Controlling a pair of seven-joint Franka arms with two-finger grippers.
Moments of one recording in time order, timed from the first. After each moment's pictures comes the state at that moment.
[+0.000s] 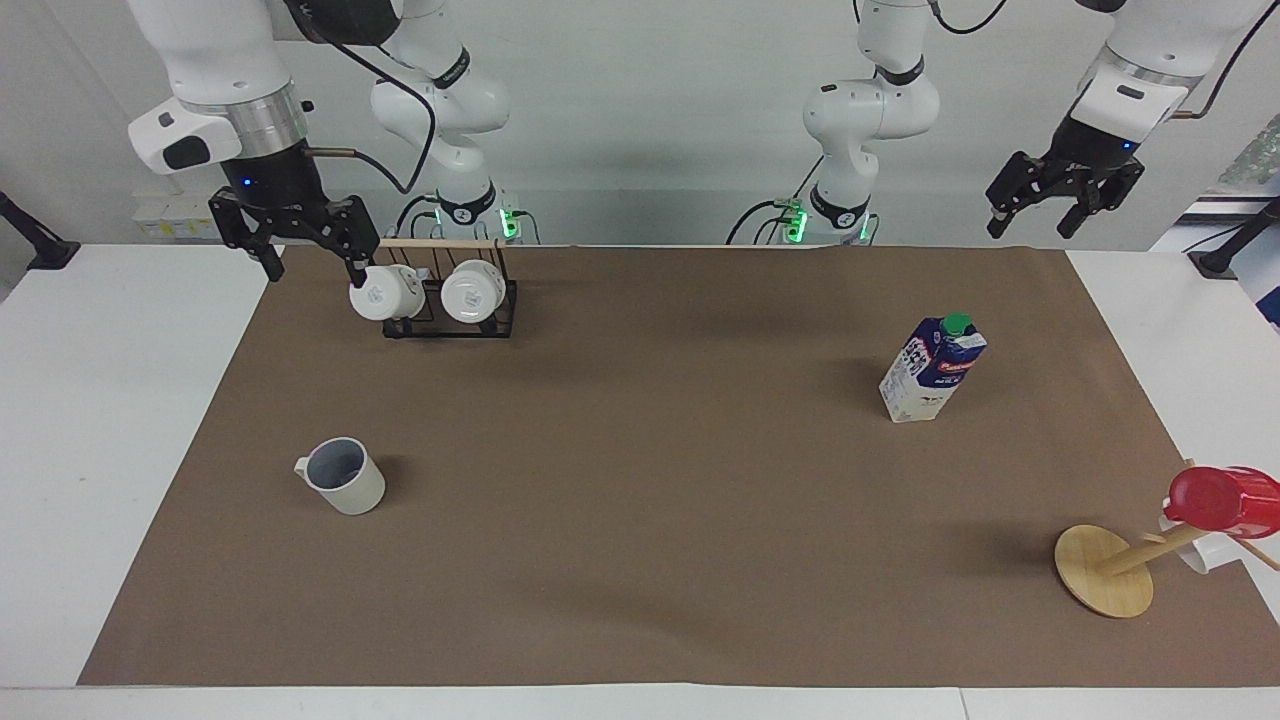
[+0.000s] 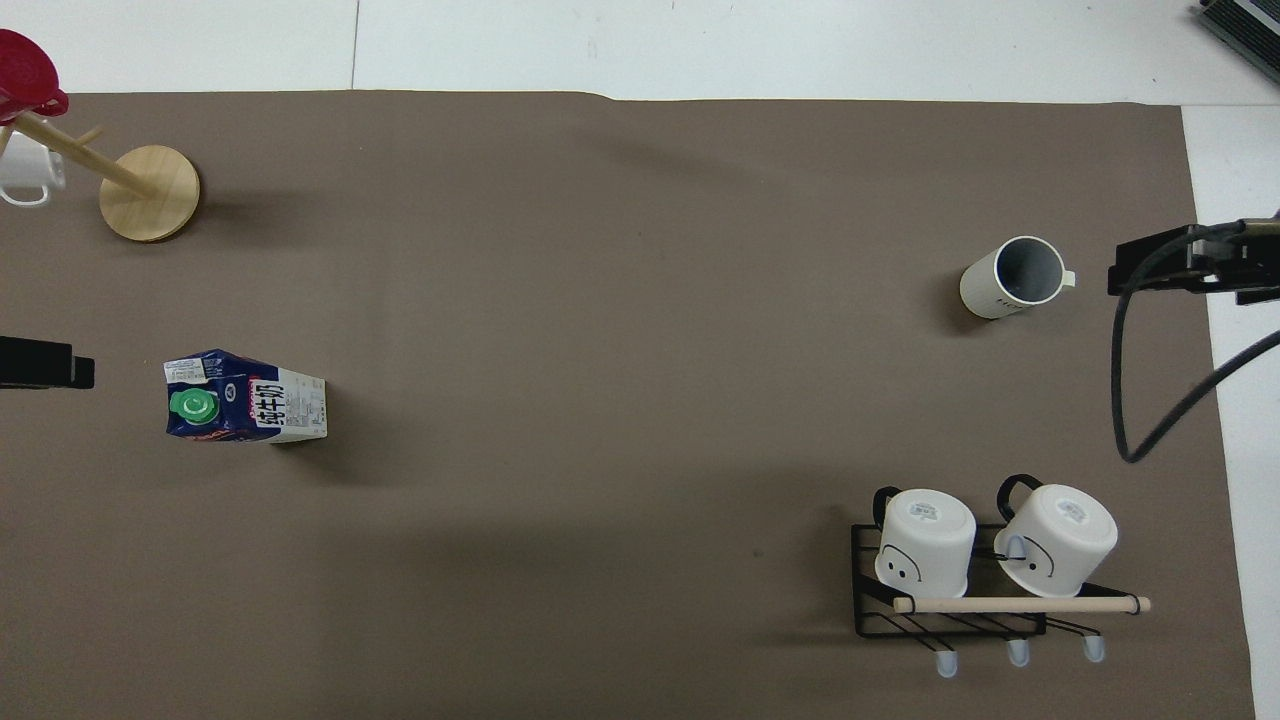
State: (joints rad) left arm 0.02 -0.17 0.00 -1.68 -0.05 1.57 0.00; right arm 0.04 0.08 -0.01 -1.43 -0.04 1.66 0.13
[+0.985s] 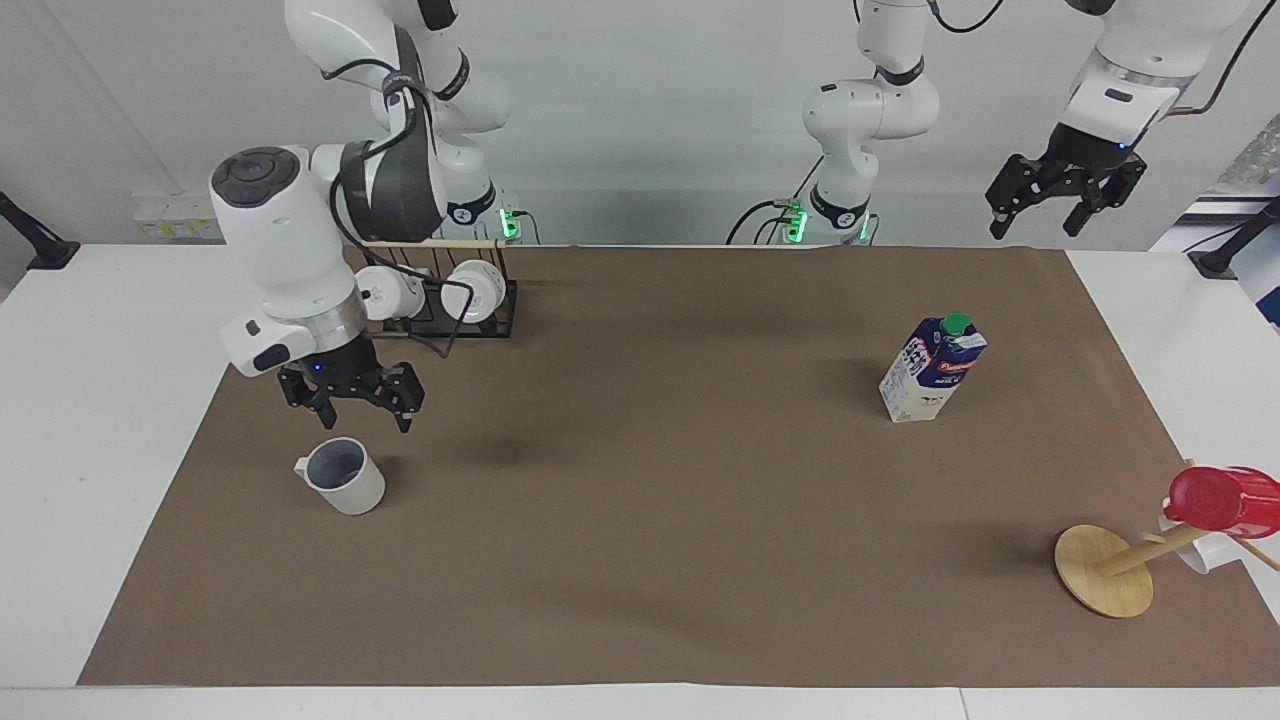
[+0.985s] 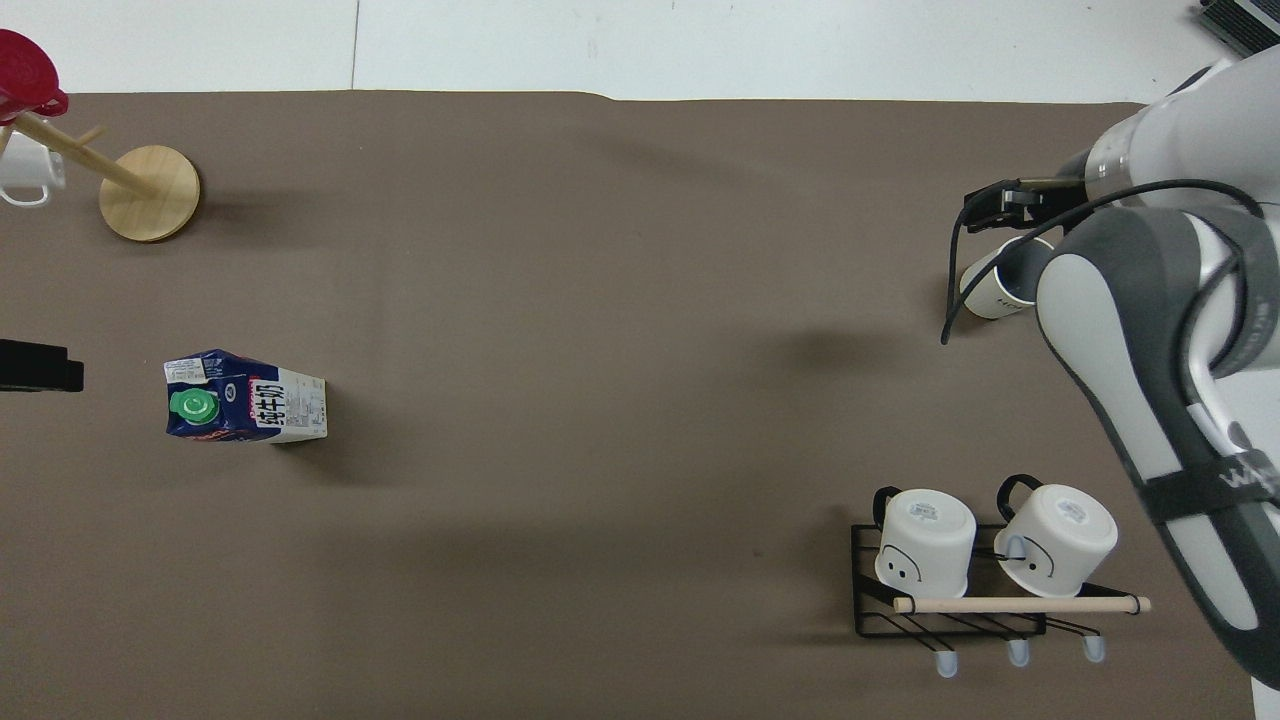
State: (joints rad) left arm 0.00 -0.17 -0.02 -1.68 0.00 1.57 0.00; right arm 0.06 0.31 -0.01 -1.58 -0.04 2.04 0.13
